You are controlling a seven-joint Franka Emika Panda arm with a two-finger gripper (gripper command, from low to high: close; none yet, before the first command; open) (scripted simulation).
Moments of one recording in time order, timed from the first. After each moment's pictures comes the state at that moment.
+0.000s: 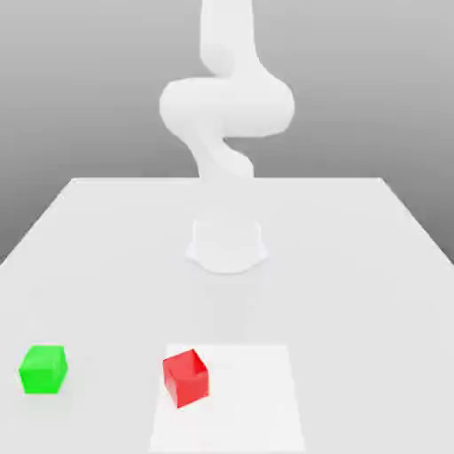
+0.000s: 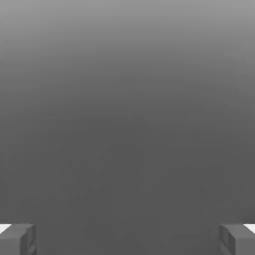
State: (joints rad) arm 0.00 -0.71 -0.01 -2.34 -0.03 2.35 0.75
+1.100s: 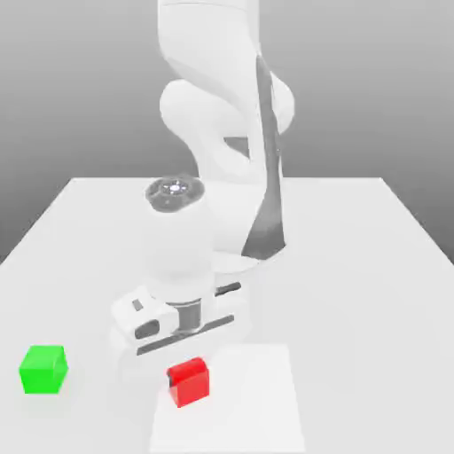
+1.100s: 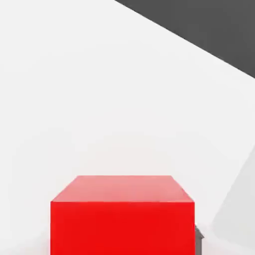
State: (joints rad) arm -0.06 0.28 -0.07 -2.68 0.10 2.96 0.05
